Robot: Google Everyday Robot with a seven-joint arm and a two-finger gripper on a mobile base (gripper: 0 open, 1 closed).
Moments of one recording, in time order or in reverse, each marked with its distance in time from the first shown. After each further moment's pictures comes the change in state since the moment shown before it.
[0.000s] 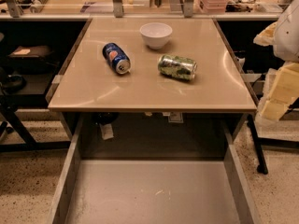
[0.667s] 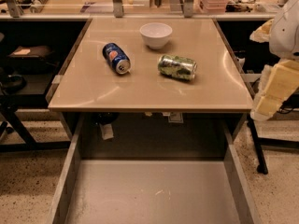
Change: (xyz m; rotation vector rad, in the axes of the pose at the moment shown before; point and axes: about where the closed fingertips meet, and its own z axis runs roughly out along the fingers) arm -0.007 -0.009 0.003 0.015 -0.028 -0.010
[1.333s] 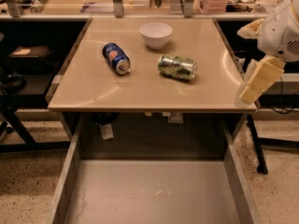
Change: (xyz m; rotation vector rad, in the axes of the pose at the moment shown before) arm -0.016 -0.037 0.029 0.031 -0.189 -0.009
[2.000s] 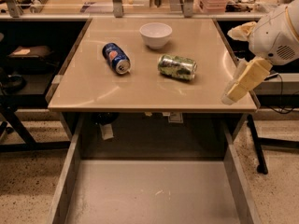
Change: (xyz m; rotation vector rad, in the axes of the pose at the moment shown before) arm -0.015 -0.011 0.020 -0.004 -0.186 0.024
